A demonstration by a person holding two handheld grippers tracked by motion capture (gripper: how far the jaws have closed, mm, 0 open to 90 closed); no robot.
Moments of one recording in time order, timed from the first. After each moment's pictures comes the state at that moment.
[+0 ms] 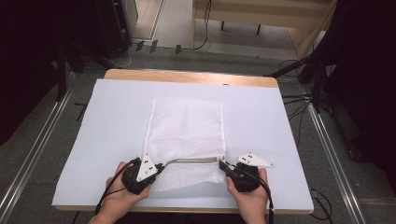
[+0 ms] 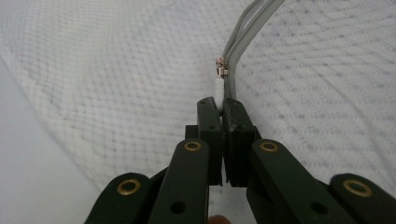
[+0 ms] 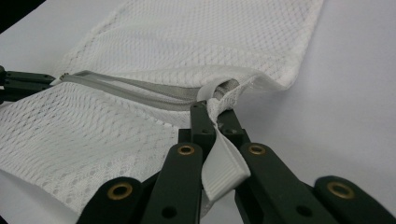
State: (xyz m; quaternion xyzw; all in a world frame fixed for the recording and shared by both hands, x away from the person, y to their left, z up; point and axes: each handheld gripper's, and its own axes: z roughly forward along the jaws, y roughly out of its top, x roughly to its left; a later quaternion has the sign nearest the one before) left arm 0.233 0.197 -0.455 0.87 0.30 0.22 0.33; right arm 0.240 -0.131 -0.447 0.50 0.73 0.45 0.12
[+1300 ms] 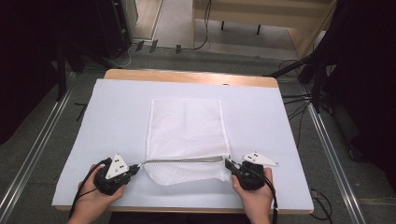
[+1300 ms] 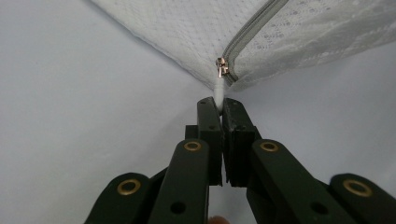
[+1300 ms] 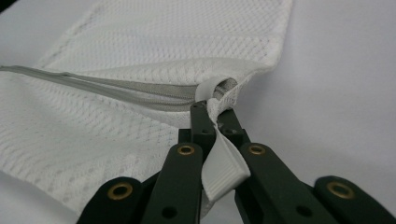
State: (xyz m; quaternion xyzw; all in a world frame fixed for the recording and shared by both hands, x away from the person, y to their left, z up) left arm 0.226 0.266 -0.457 0.86 0.35 0.20 0.32; right arm 0.245 -0.147 -0.453 0.52 0.72 0.44 0.12
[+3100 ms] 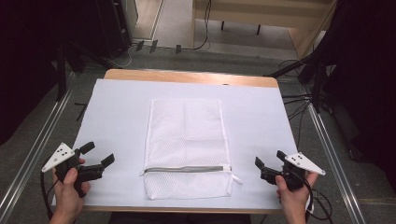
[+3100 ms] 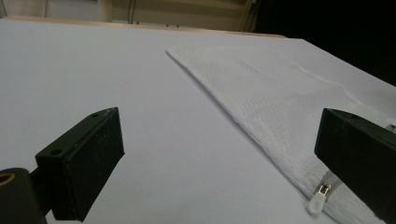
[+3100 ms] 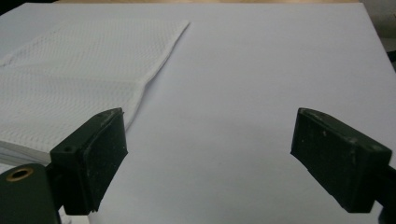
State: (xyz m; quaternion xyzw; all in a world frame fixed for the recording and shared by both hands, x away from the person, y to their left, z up) left arm 0.233 0.358 -0.442 0.67 0.47 0.22 0.53; right arm 0.246 -0.252 -0.453 0.53 0.67 0.46 0.24
